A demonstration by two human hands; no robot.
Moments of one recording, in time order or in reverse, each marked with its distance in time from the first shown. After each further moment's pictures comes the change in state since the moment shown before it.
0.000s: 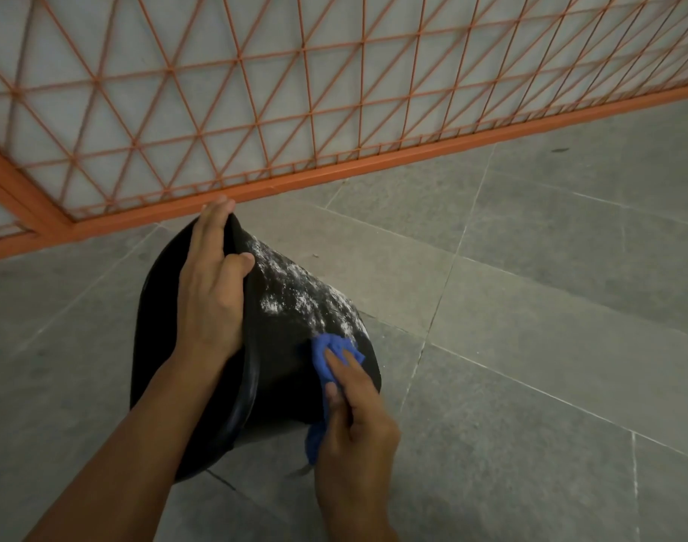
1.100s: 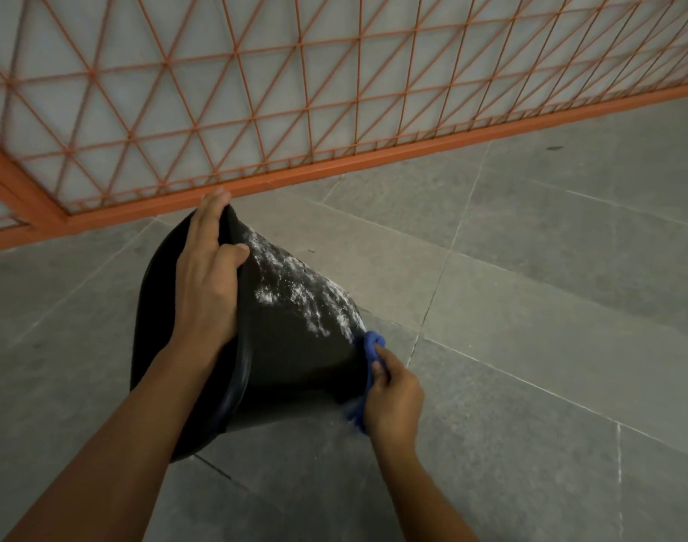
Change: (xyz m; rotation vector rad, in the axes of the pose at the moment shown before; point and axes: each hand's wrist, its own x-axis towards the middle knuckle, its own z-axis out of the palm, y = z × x) left_hand 0.004 -0.005 0.001 -0.039 0.000 -0.017; right_hand 0.041 0.065 -0.018 -0.122 -0.036 0.448
